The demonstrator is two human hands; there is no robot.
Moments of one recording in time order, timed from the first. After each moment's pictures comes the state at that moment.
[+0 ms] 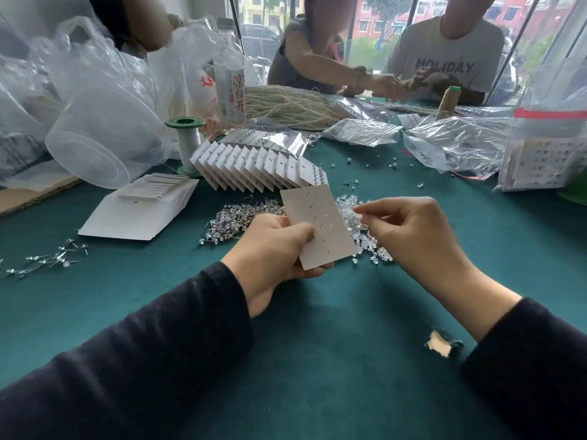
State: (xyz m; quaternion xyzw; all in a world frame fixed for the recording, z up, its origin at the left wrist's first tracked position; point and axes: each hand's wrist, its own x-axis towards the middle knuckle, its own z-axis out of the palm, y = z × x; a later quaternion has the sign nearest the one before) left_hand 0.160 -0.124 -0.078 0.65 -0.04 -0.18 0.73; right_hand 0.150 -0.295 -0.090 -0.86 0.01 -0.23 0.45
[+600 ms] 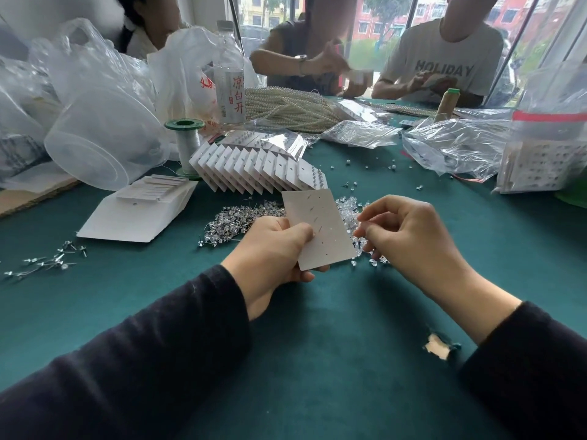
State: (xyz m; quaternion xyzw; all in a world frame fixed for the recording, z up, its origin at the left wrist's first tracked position) left_hand 0.161 -0.125 -0.081 0.67 -0.06 -0.18 0.72; right_hand 0.149 -0.294 -0.089 -0.86 0.02 -0.19 0.48
